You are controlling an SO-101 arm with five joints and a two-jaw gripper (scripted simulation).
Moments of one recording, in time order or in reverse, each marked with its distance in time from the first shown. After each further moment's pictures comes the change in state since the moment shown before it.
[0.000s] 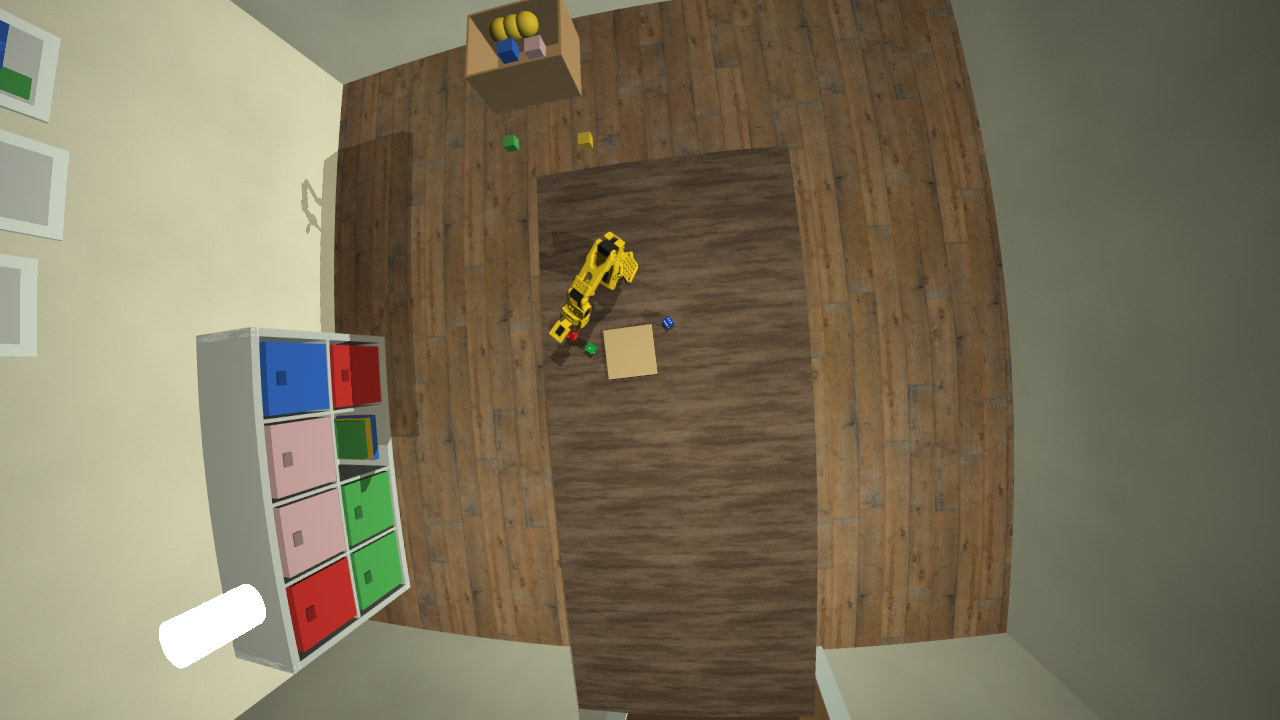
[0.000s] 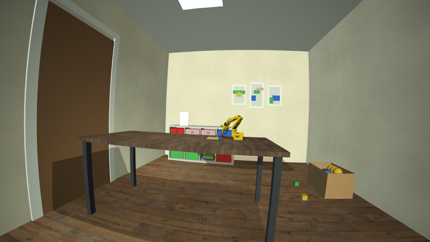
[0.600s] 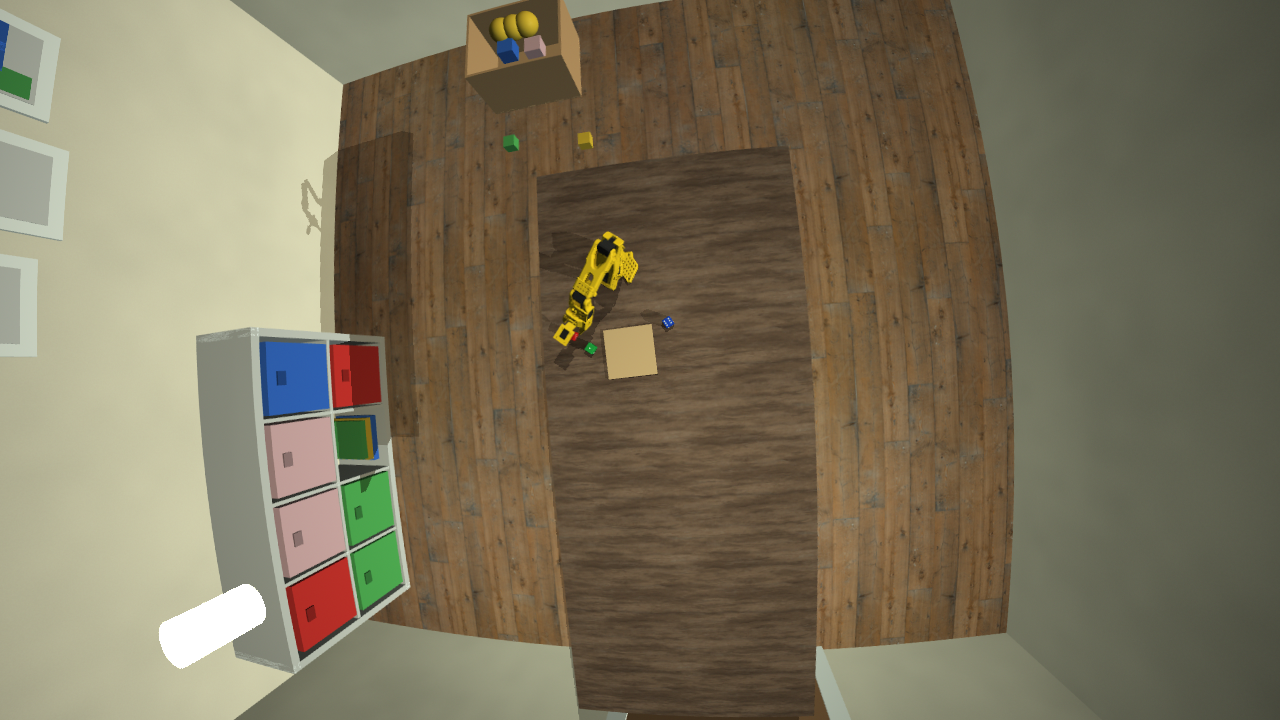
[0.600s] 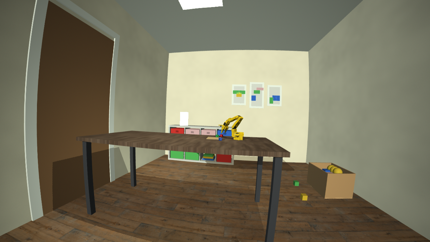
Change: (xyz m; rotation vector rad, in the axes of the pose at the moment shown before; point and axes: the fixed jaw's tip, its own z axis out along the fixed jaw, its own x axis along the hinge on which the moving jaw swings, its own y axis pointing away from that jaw) arm 0.000 0.014 -0.001 -0.038 -0.006 -0.058
